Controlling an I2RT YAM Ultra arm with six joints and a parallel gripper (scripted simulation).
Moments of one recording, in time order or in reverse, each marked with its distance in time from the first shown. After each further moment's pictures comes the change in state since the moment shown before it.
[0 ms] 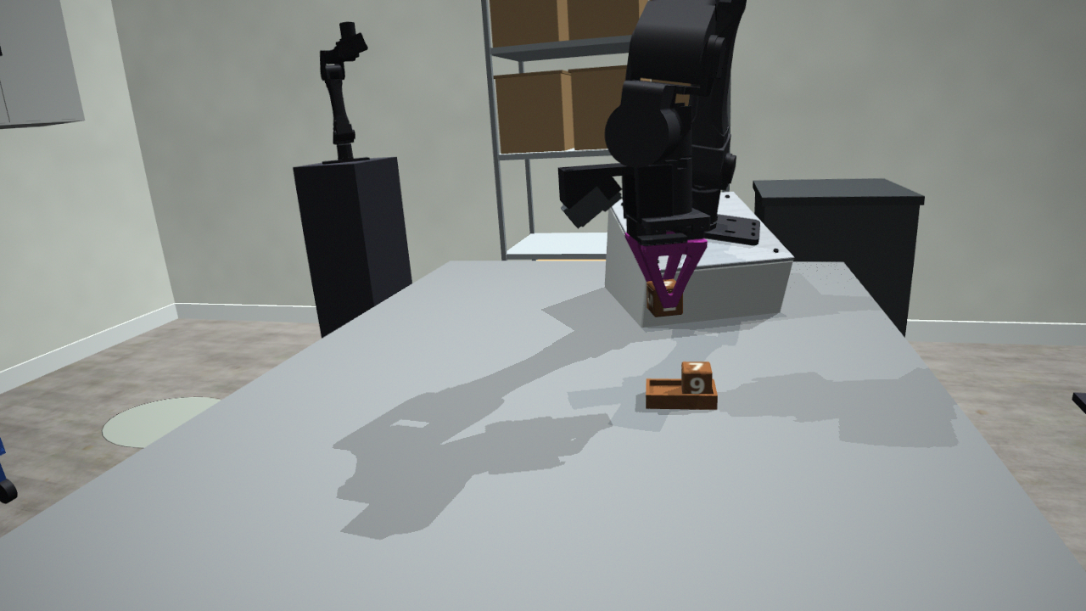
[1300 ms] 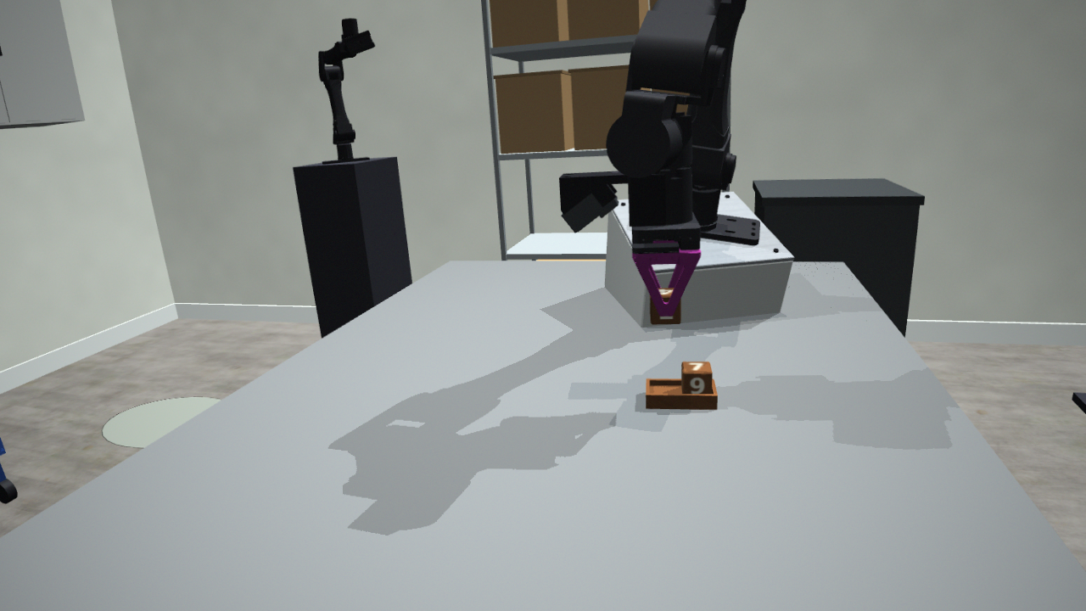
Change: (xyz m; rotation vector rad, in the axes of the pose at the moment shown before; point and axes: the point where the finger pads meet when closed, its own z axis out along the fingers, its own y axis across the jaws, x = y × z) arm 0.000 0.000 0.009 -0.004 0.000 0.253
